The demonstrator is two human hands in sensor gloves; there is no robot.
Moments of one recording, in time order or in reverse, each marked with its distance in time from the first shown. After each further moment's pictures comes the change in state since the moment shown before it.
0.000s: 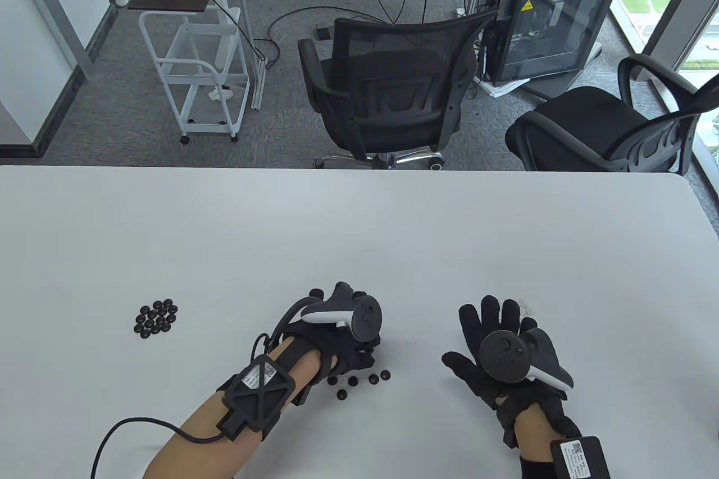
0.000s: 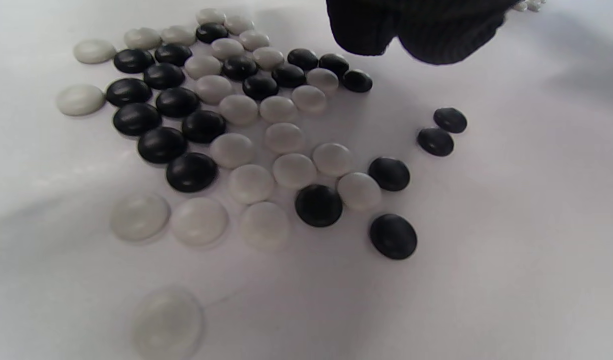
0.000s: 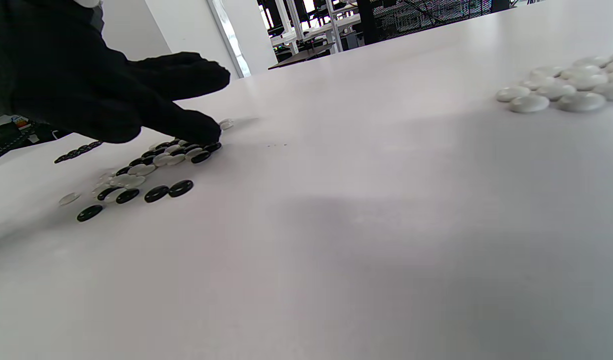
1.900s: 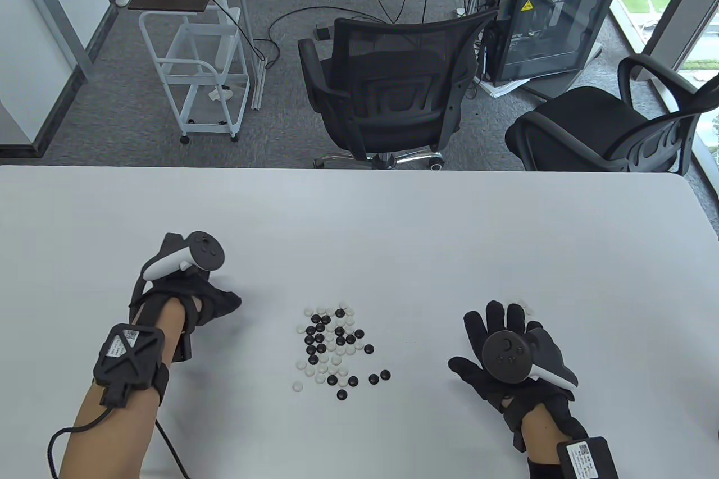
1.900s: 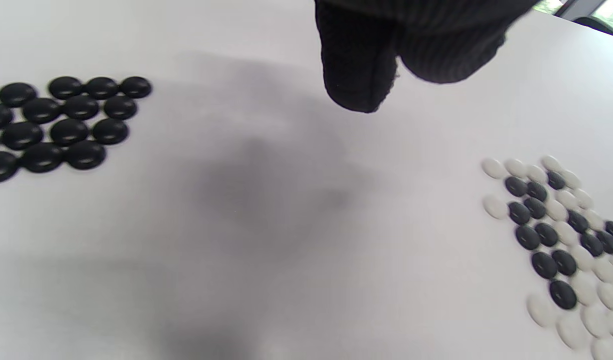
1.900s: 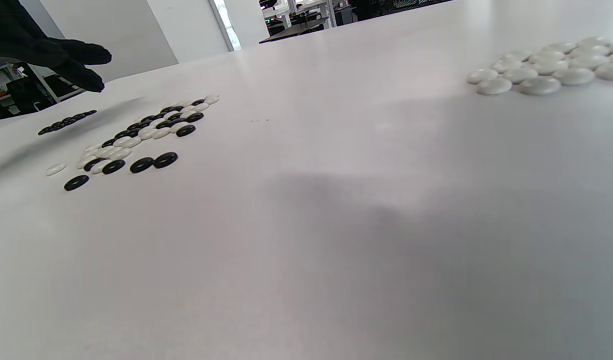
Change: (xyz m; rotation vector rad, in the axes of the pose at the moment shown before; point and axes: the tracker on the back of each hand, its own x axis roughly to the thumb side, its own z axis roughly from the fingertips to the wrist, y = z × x) left_hand -0.200 -0.010 0.109 0.068 0.281 0.413; right_hand -0.003 0.000 0.004 0.075 0.027 0.032
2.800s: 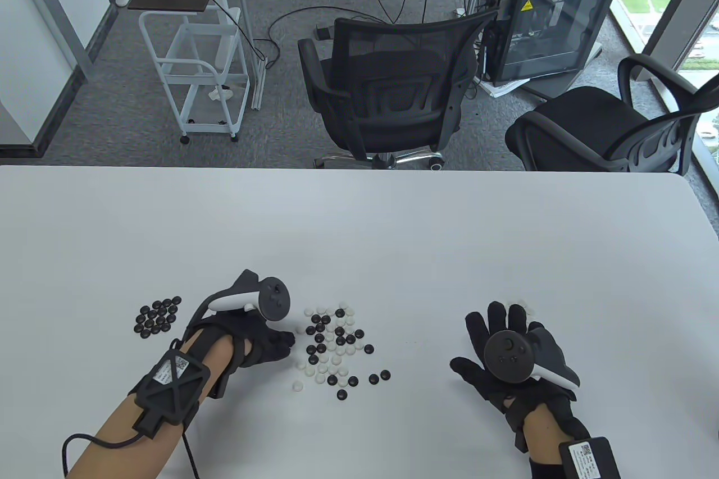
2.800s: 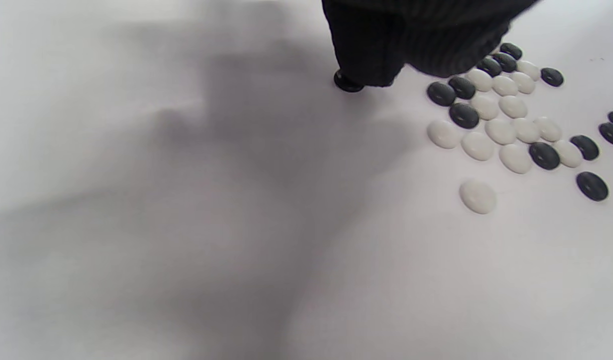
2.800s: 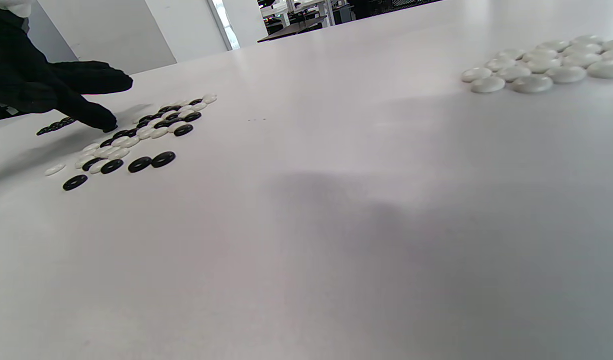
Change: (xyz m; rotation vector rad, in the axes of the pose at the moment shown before) left_hand 0.047 -0.053 -0.017 -0.116 -0.097 -0.201; right_hand -0.004 0.000 0.001 0.003 0.004 -0.004
